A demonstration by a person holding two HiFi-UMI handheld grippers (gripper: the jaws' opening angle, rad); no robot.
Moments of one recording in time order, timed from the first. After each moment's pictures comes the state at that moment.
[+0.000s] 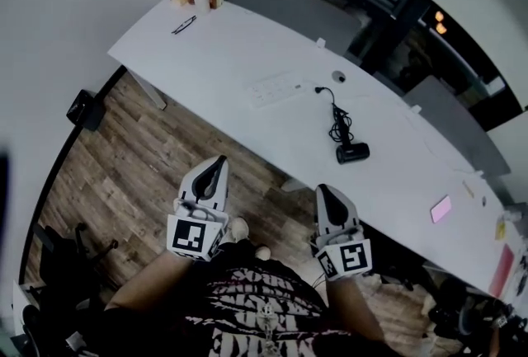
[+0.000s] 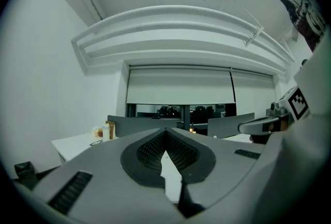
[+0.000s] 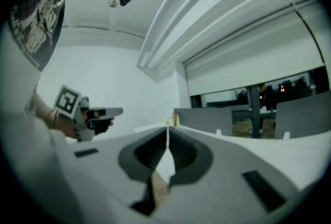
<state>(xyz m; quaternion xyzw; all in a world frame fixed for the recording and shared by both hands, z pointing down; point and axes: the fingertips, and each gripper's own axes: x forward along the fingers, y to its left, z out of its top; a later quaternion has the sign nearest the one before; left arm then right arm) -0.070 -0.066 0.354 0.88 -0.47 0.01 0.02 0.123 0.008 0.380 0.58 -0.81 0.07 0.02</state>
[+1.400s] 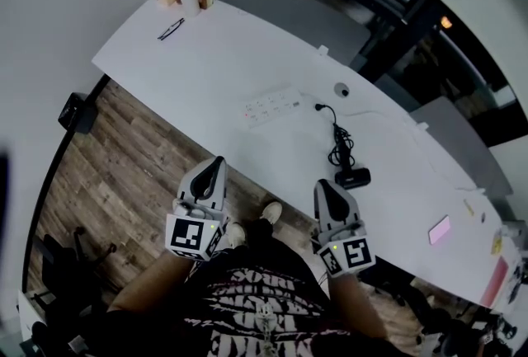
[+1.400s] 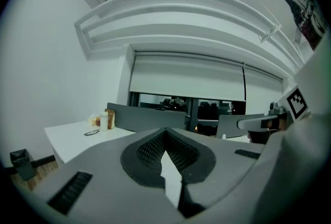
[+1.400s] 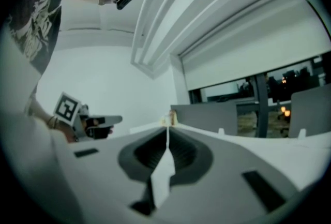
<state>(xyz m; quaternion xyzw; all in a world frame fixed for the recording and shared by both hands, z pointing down) -0.042 -0.181 0.391 0.88 -0.48 0.03 0.08 0.154 -0.114 0.396 0.57 -0.82 0.11 0.01</state>
